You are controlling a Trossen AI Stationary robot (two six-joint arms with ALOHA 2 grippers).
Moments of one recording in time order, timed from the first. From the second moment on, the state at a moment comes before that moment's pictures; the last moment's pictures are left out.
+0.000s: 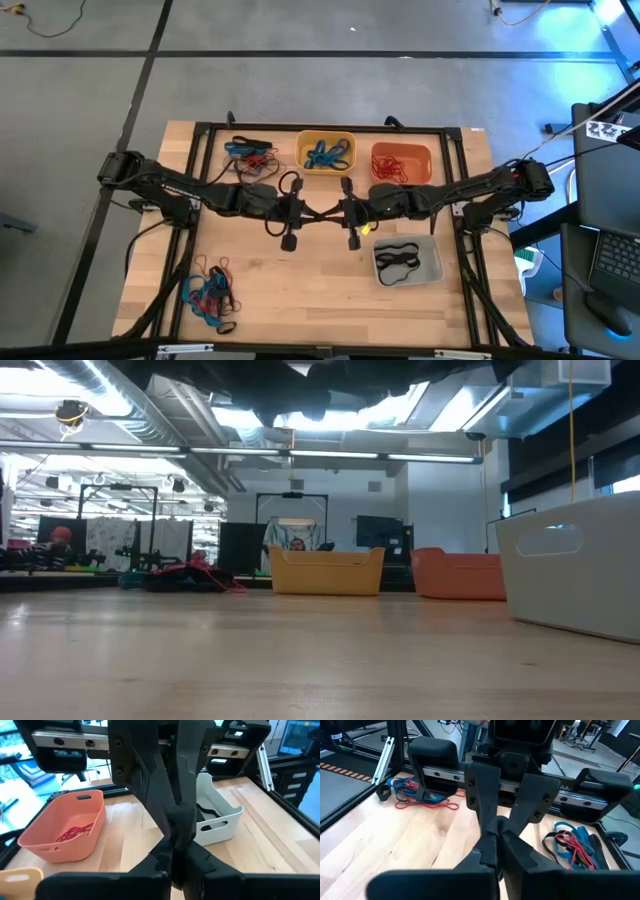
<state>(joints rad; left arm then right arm) -0.12 1.41 0.80 0.32 -0.11 0.11 0.12 1.50 0.98 0.27 0.04 -0.24</state>
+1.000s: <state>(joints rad) -0.12 1.35 0.80 0.11 -0.11 0.07 0.25 1.19 0.98 -0.50 0.06 0.13</state>
